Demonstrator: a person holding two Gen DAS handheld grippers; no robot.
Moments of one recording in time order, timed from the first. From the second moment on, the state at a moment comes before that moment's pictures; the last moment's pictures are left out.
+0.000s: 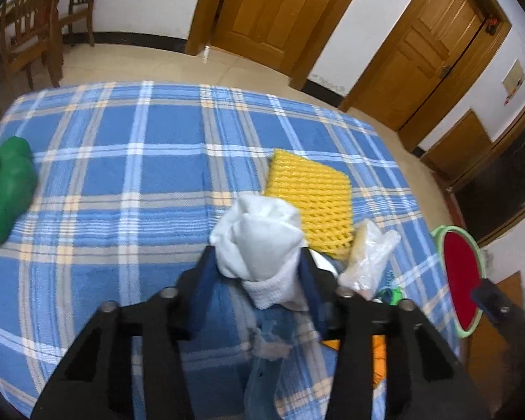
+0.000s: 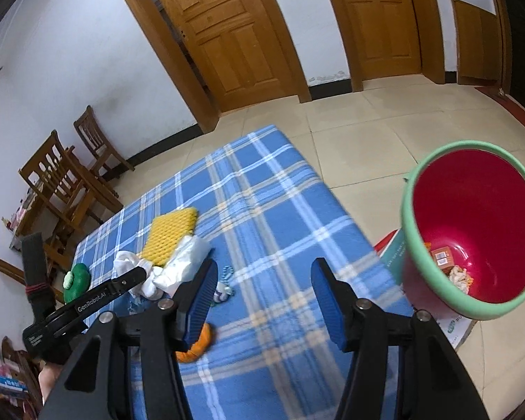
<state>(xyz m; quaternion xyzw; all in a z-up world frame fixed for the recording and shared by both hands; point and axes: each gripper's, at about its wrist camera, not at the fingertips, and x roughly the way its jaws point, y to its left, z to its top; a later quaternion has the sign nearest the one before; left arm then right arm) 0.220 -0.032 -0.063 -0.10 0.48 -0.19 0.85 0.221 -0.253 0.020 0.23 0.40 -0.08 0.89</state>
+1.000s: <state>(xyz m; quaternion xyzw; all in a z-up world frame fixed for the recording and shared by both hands) 0.220 0.020 -0.047 -0.14 0.45 -0.13 0.87 0.307 -0.179 -0.024 0.17 0.47 -0.01 0.87</state>
